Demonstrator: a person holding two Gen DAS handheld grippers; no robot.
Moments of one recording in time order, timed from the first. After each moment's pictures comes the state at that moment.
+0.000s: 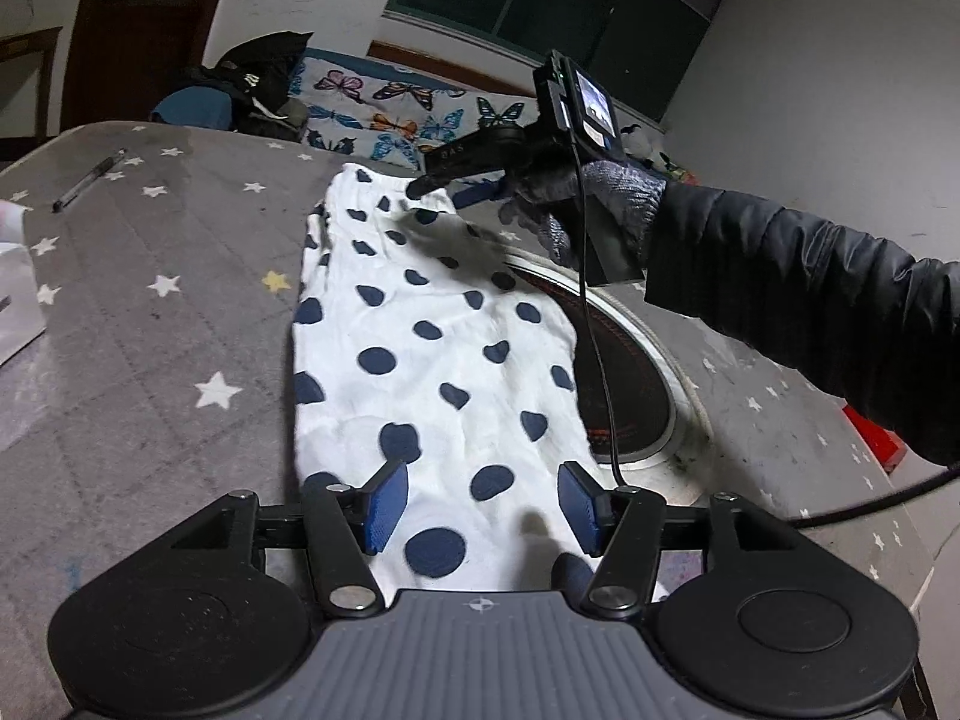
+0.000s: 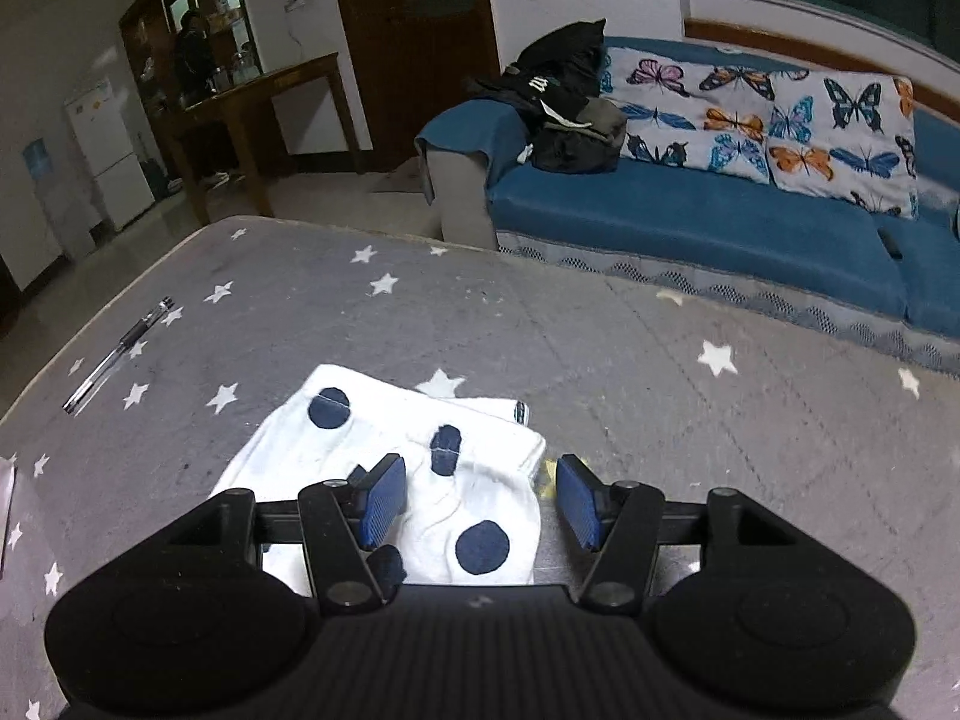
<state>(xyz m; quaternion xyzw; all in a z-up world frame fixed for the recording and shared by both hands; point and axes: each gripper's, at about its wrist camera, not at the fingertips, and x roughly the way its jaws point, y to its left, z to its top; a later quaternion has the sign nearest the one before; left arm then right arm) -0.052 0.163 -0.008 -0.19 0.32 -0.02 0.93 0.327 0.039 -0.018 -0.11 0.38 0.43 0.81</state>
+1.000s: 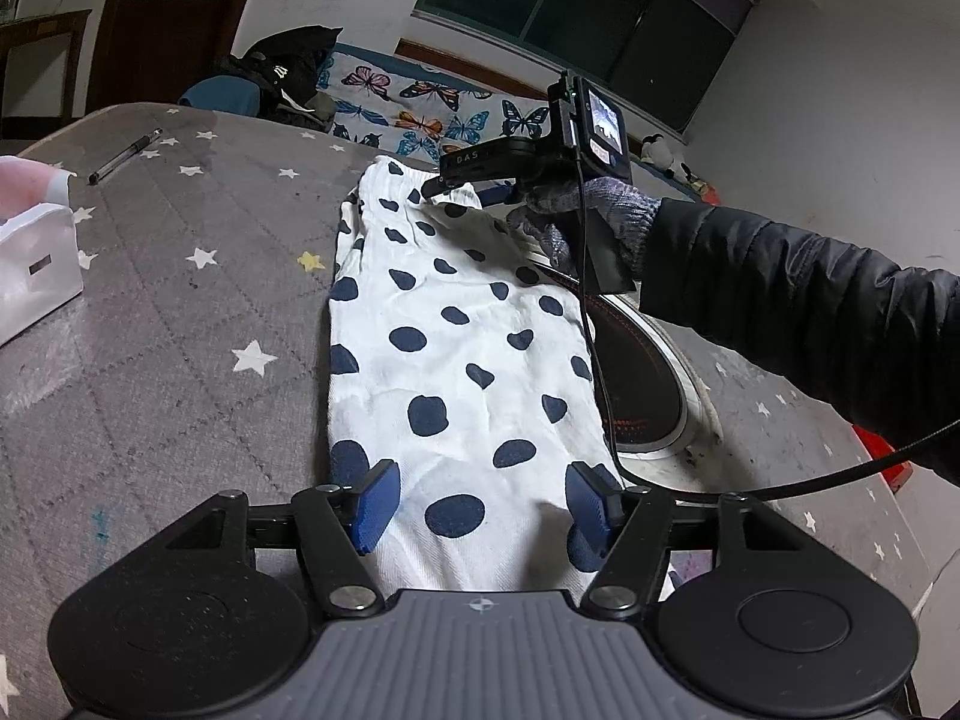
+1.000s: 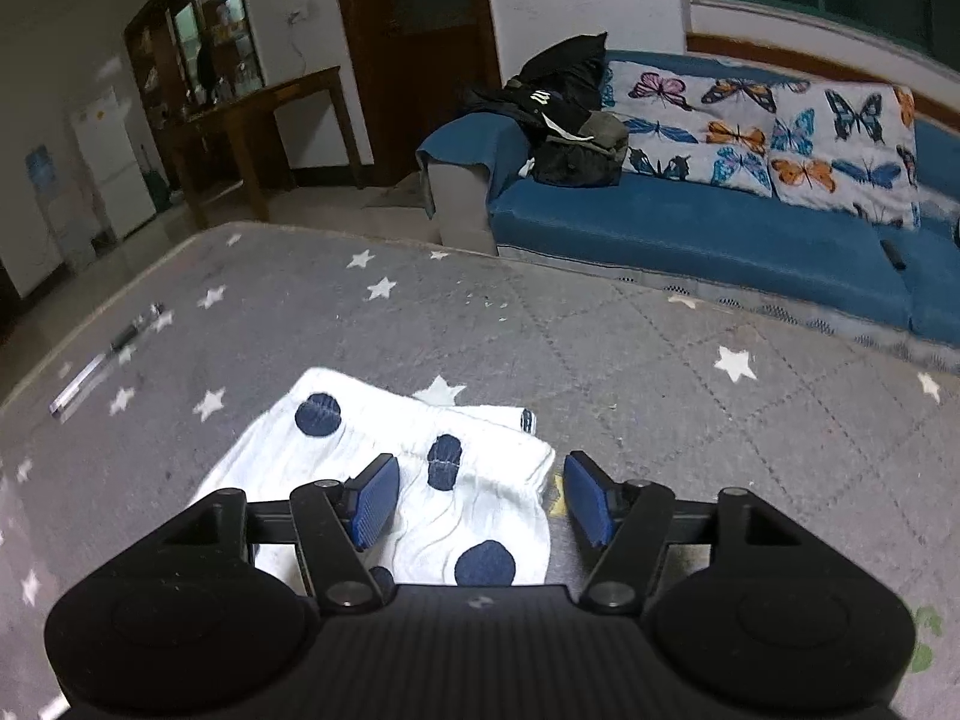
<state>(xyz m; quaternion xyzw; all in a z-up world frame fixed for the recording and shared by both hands) -0.069 0.169 -0.009 -0.21 0.32 0.00 0.92 0.326 0.047 -0.034 -0.11 0.36 0.44 0.82</state>
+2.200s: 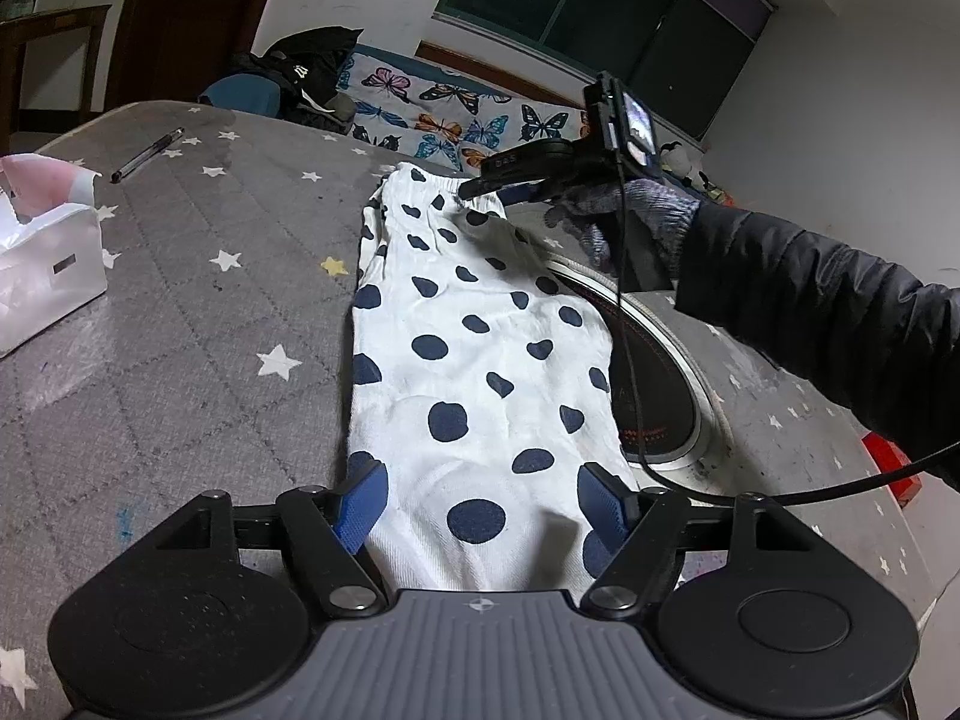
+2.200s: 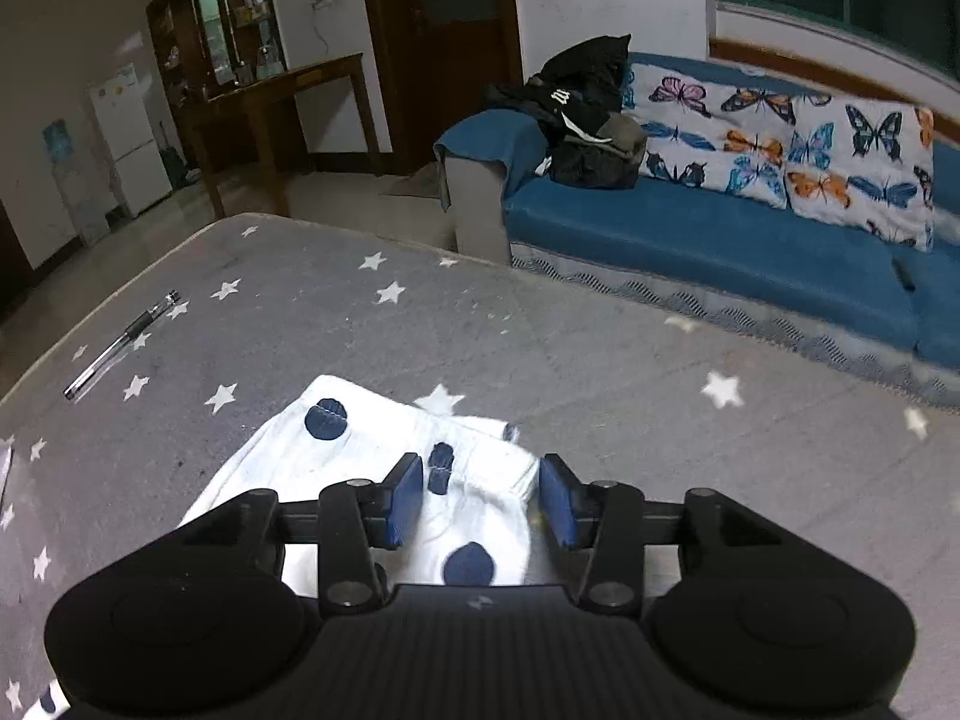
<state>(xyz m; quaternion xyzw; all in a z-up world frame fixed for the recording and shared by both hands) -0.071 0.177 -0.007 -0.22 0.32 0.02 0.92 0.332 0.037 -0.015 -0.13 0.37 0.45 0.80</state>
